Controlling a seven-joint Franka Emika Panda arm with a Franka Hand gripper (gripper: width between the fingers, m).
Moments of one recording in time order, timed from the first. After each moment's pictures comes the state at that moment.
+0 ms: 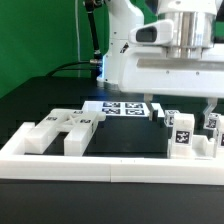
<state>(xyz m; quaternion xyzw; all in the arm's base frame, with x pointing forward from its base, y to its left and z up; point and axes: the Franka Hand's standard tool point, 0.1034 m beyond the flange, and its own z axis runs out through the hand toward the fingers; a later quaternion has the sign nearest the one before) 0.588 0.055 0.059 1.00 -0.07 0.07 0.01</state>
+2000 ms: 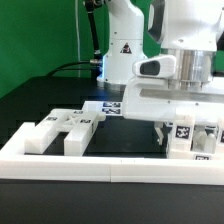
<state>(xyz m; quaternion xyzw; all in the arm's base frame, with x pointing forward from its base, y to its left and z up) 0.576 0.060 0.025 1.00 -0.06 0.05 0.02</state>
